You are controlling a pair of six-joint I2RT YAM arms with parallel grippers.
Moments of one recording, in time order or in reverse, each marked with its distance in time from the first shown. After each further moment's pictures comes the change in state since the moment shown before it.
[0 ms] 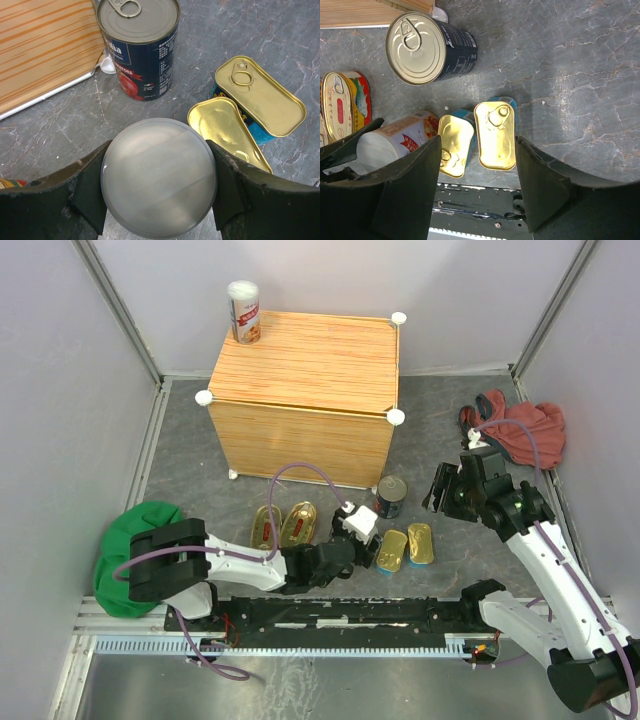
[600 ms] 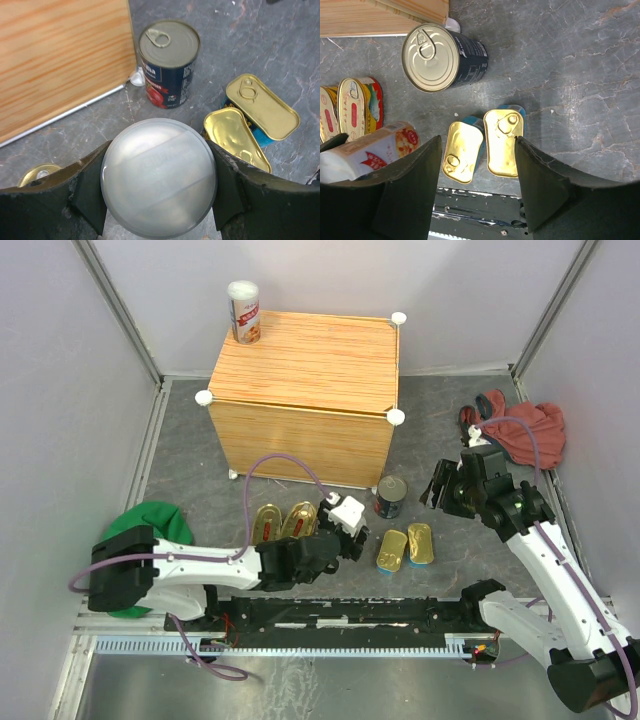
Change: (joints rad) left arm 0.001 -0.223 0.008 -0.216 -0.039 0.039; right arm 0.000 -0.001 0.000 0.040 -0.012 0.010
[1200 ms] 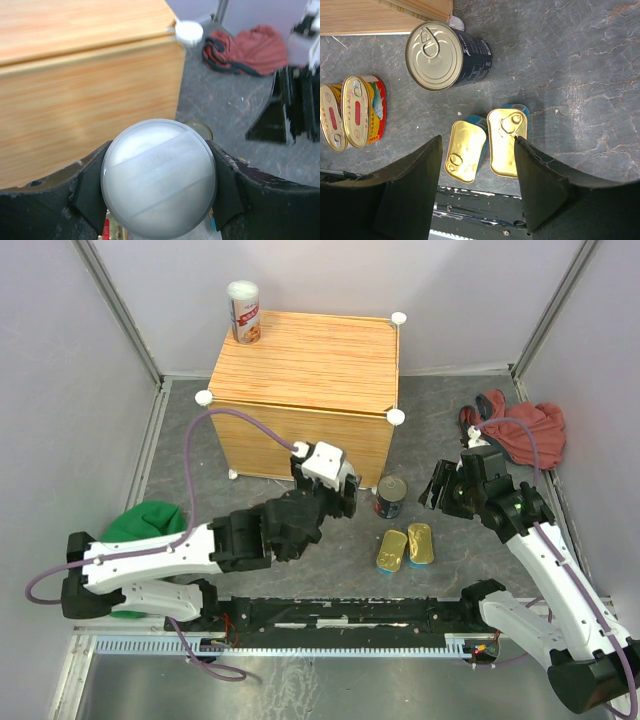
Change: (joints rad) left arm -0.011 -0.184 0.444 -0.470 -0.206 0.027; right arm 0.000 -0.006 -0.010 0.015 -0.020 0.006
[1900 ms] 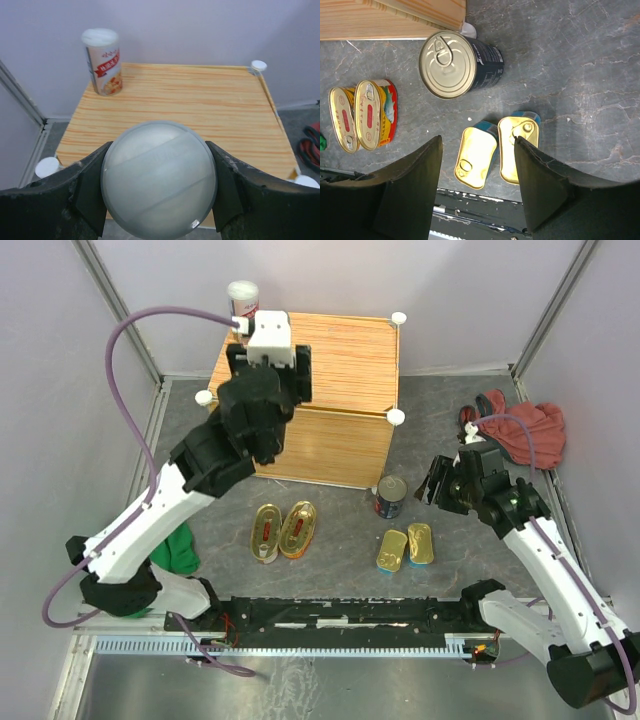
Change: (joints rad) left arm 0.343 0.214 0.726 -0.343 -0.100 0.183; right arm 0.000 0.025 0.001 0.042 -0.032 0.015
